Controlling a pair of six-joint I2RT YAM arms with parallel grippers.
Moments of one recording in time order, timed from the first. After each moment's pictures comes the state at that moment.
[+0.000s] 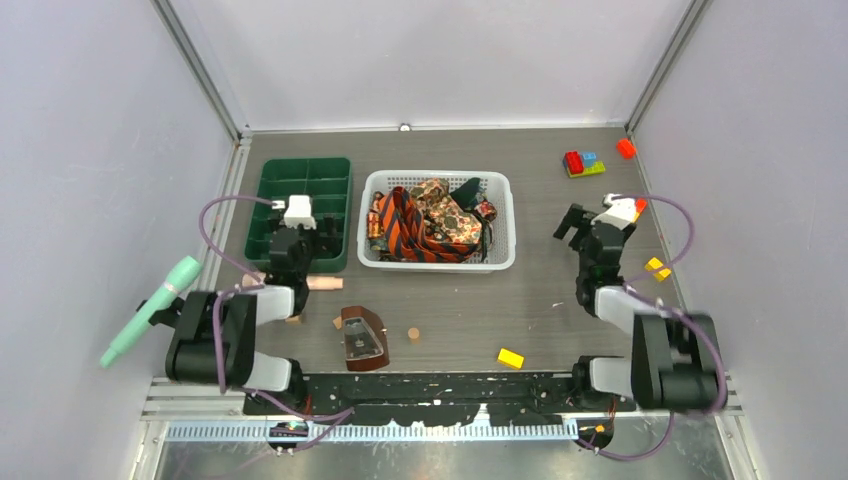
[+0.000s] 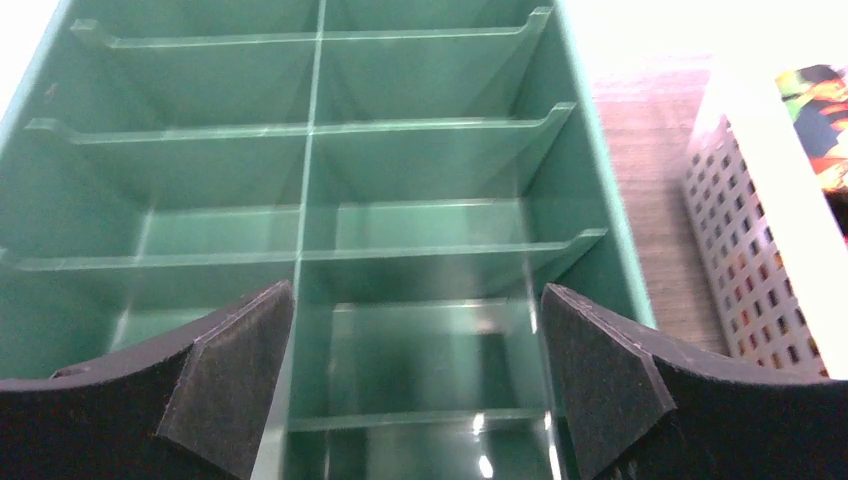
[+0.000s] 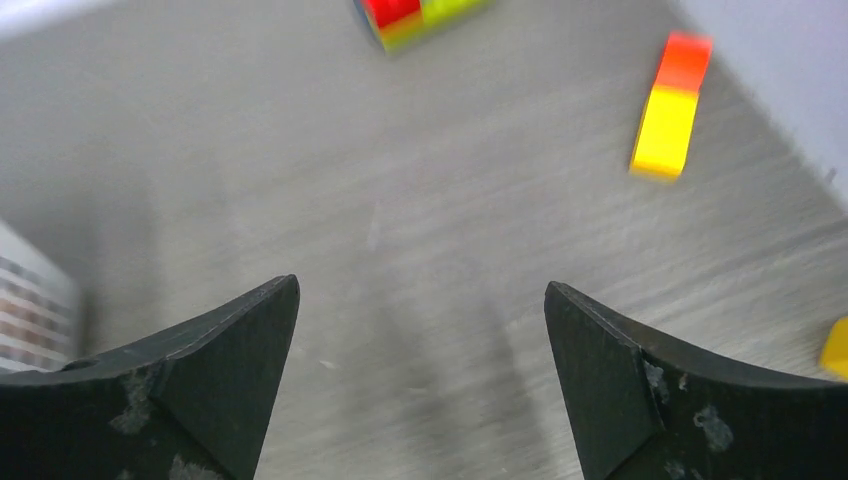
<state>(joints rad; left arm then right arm) -0.07 1.47 0.36 0.92 -0.02 -0.01 -0.03 1.37 0.33 0.73 0.26 0.21</state>
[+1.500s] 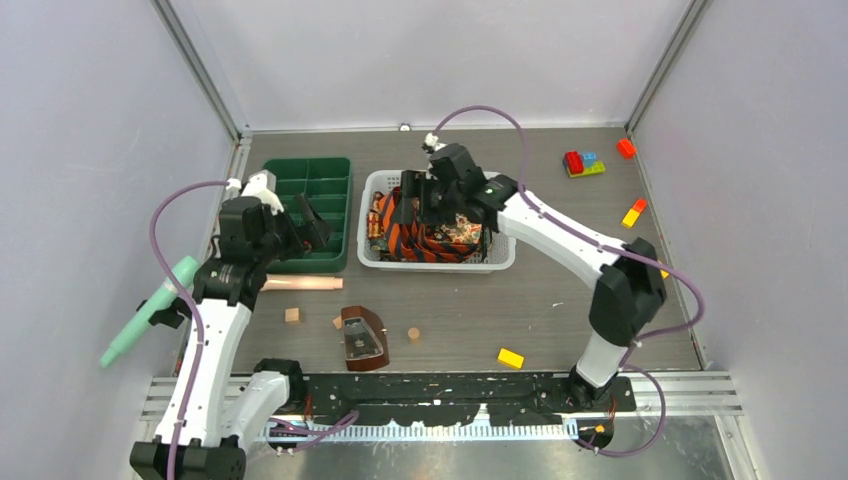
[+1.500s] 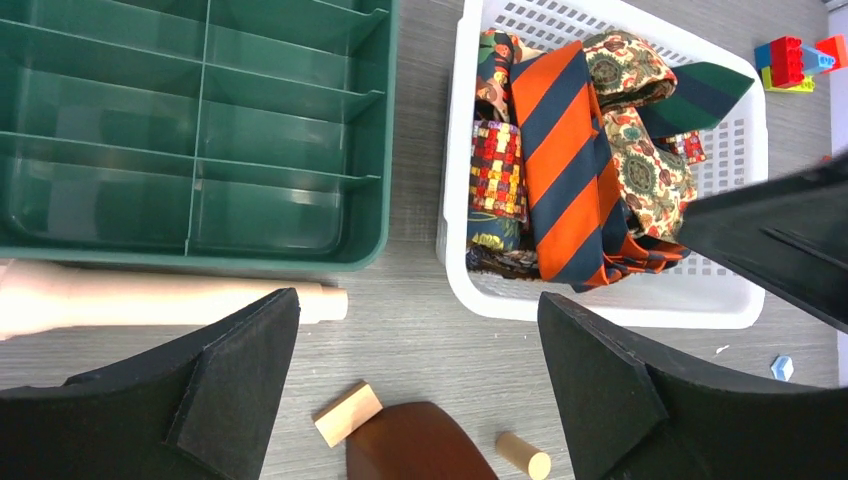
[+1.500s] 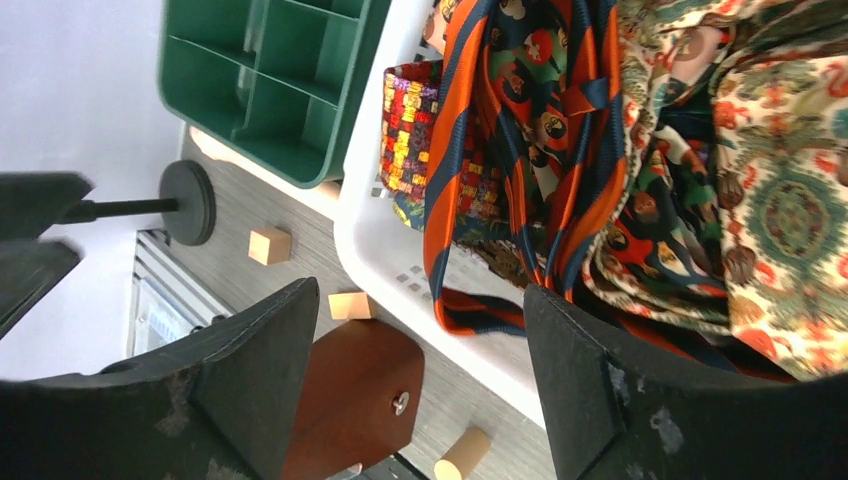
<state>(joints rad) -0.07 0.88 0.97 -0.65 0.15 -0.41 0.72 1.68 1.49 -0.46 -0.14 0.63</state>
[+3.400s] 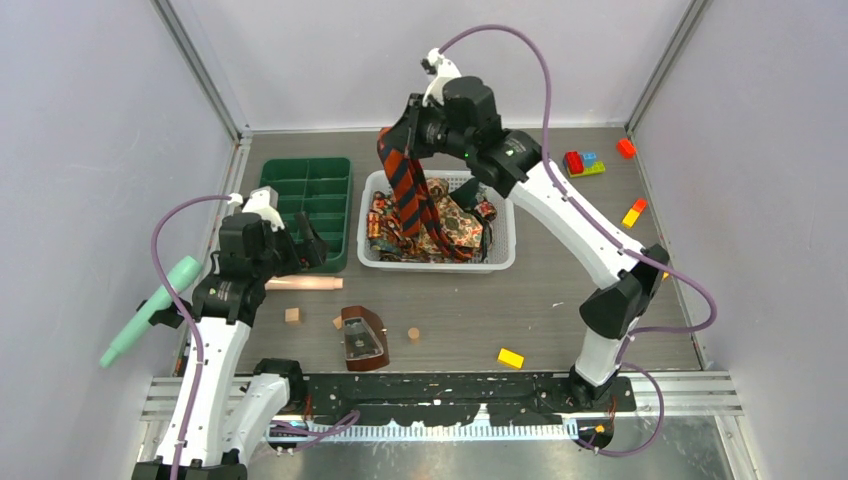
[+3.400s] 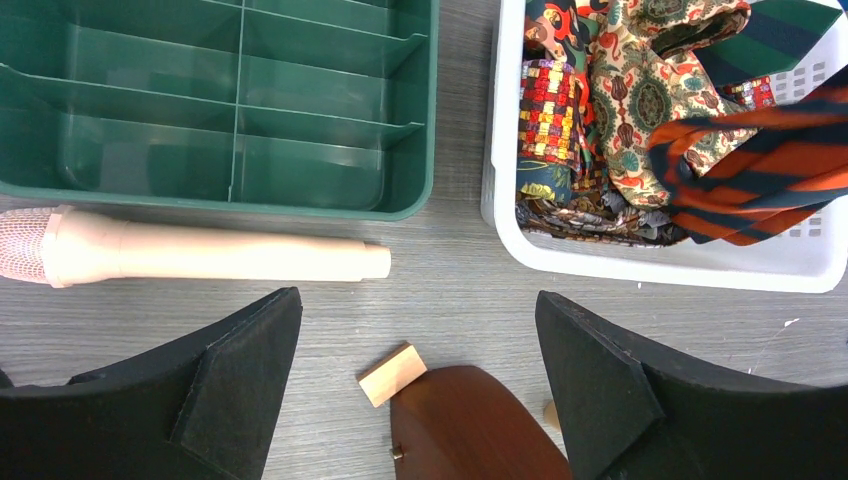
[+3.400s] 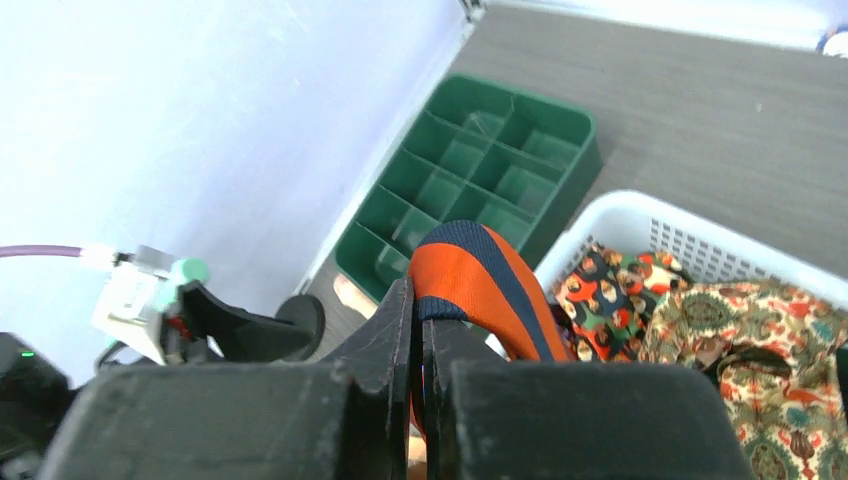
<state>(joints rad) -0.07 0.76 0.89 -0.72 0.12 -0.34 0.73 1.79 1.97 -0.45 -0.11 0.53</state>
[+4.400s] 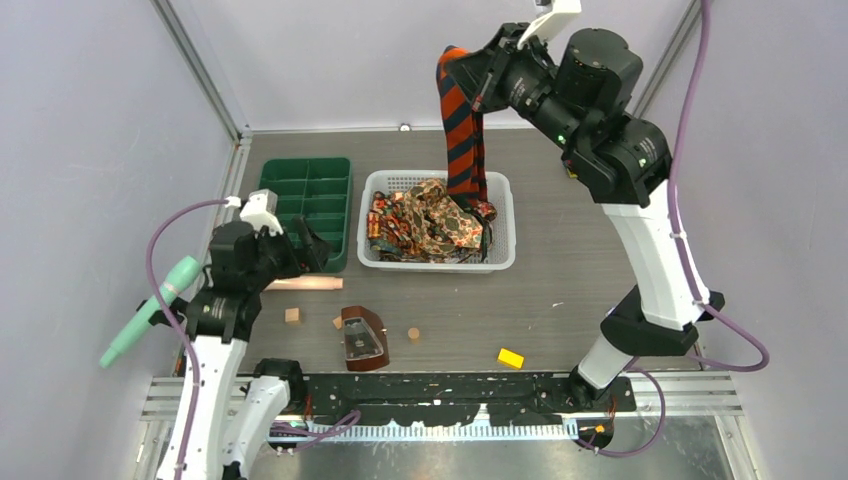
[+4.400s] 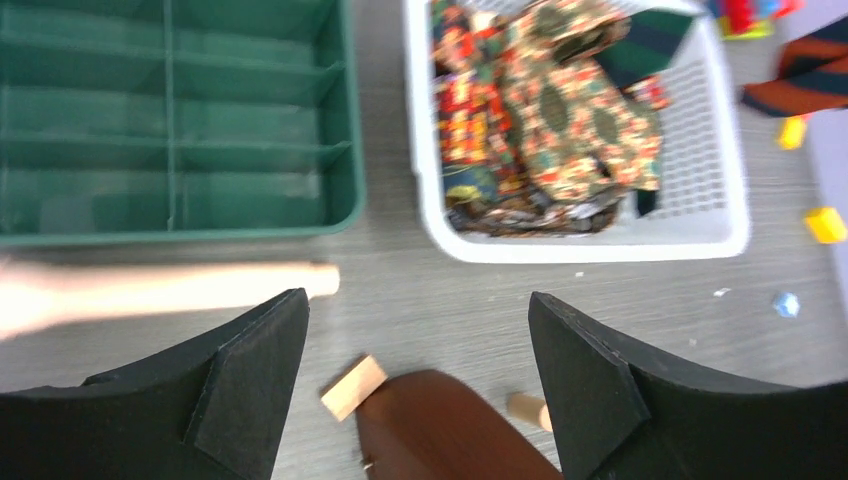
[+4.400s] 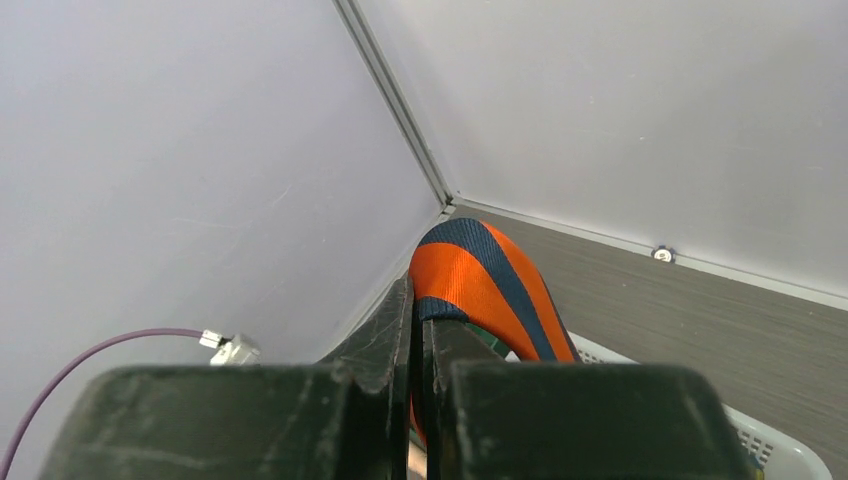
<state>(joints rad) -0.07 0.70 0.89 -0.71 0.20 -0.33 0.73 1.66 2.48 -0.73 0.08 0.37</state>
